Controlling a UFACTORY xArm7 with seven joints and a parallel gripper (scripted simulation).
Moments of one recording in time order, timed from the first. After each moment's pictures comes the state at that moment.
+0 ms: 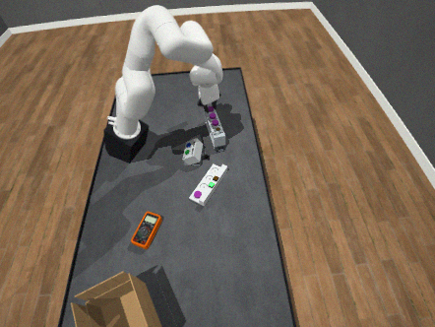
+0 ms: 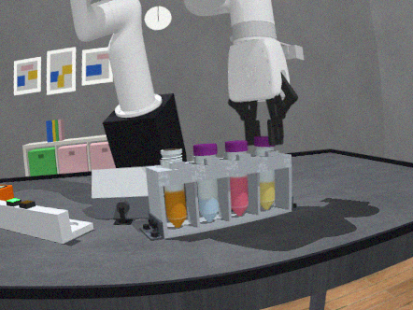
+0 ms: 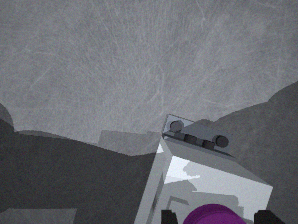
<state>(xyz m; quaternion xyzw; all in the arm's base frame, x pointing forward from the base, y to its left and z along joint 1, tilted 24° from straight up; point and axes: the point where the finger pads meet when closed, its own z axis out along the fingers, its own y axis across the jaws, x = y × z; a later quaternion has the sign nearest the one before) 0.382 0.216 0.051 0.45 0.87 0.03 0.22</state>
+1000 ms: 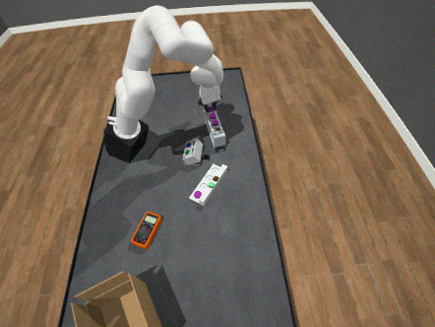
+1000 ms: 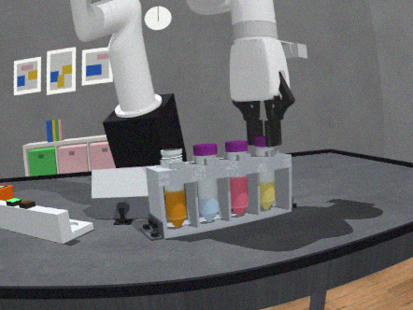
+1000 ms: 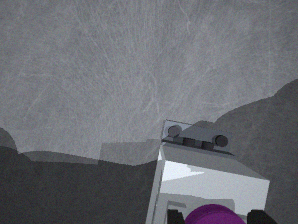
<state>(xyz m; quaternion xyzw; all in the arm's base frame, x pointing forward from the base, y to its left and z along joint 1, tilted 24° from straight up) 0.383 0.216 0.052 0.50 0.84 0.03 0.20</state>
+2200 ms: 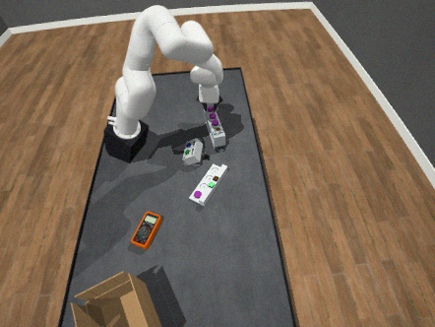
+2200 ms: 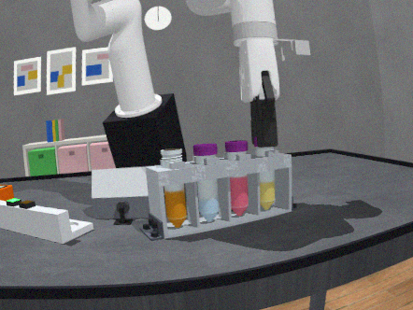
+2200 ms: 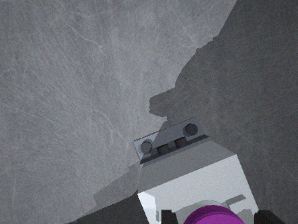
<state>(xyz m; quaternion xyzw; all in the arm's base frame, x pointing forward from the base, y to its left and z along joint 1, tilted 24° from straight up) 0.383 0.215 0.050 0.72 0.67 0.09 0.19</state>
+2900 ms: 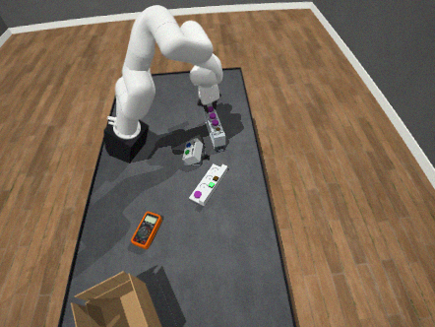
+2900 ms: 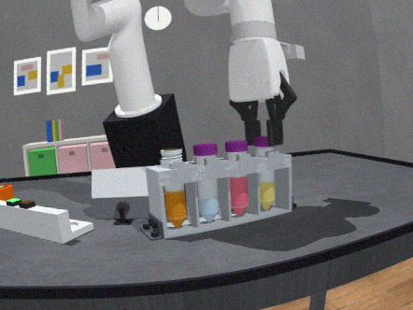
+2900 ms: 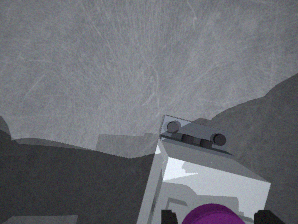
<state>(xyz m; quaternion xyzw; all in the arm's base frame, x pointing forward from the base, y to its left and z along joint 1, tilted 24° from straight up) 0.383 0.216 0.051 0.47 0.85 0.03 0.22</state>
